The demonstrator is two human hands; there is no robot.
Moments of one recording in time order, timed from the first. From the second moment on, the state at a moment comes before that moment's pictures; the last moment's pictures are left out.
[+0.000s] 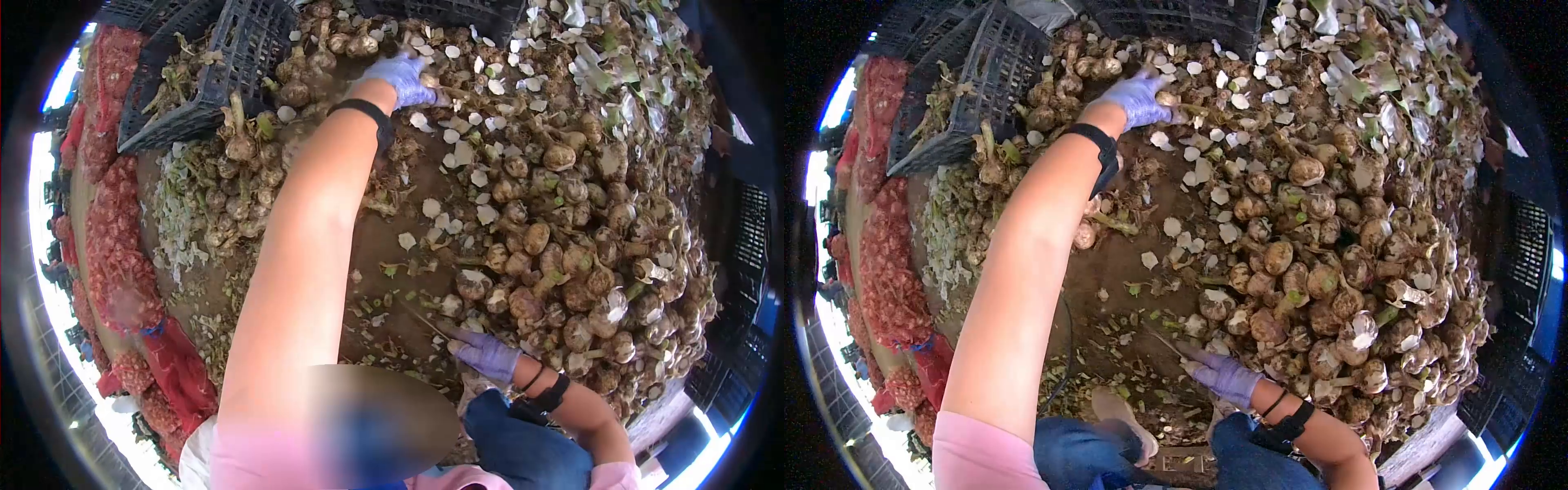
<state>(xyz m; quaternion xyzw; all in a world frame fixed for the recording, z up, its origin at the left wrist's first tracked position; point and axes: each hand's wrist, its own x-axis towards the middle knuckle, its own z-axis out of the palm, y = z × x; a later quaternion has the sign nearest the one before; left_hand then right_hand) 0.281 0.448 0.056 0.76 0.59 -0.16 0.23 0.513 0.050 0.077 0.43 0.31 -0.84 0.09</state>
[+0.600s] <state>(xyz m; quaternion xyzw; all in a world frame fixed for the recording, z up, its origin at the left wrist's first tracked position) 0.167 0.178 0.069 0.81 0.54 -0.11 0.20 0.500 0.033 0.069 0.49 0.43 -0.76 -0.01</state>
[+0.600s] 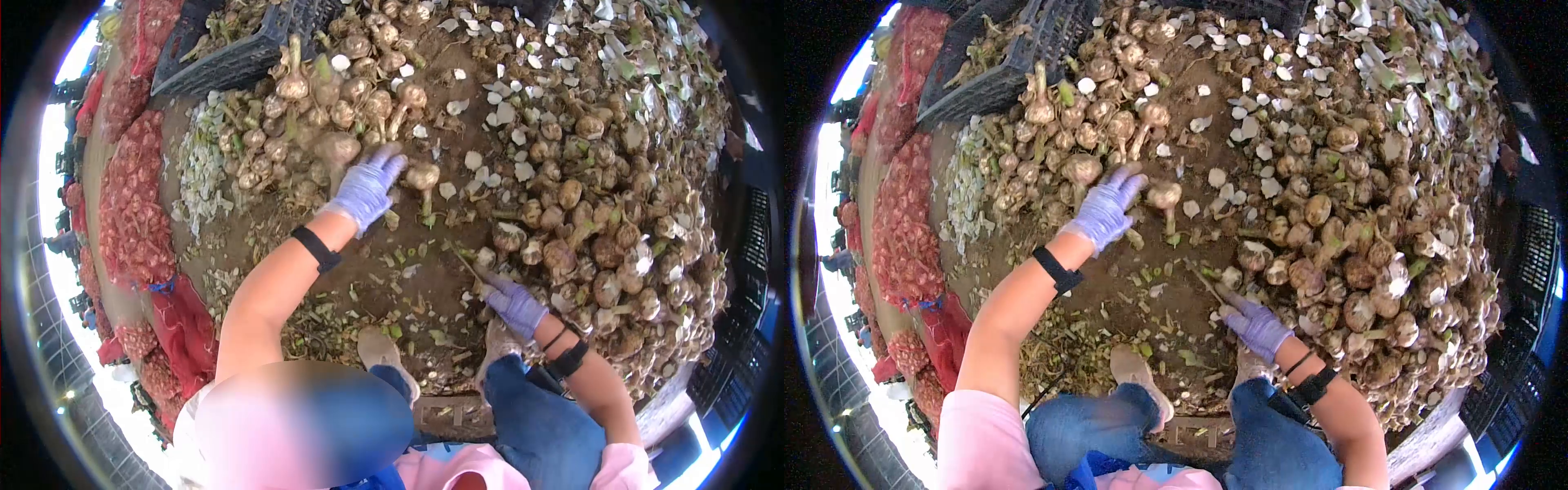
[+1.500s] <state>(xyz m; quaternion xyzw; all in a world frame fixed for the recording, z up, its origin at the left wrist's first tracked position) 0.148 0.079 0.168 0.29 0.54 0.44 0.66 0.504 0.015 0.098 0.51 0.45 -0.73 -0.08</state>
